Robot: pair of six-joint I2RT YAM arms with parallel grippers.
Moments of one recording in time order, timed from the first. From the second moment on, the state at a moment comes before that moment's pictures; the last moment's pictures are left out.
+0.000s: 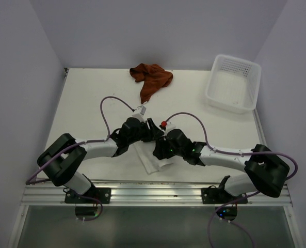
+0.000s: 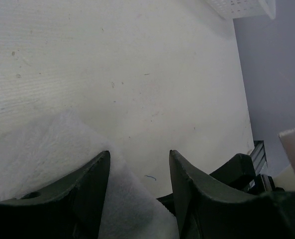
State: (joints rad) left arm -0.74 1.54 0.62 0.49 0.08 -0.85; right arm 0.92 1.38 0.60 0.09 0.01 0.55
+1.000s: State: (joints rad) left arm -0.74 1.50 0.55 0.53 0.07 -0.89; right arm 1.24 1.56 0.91 -0.34 0.55 0.51
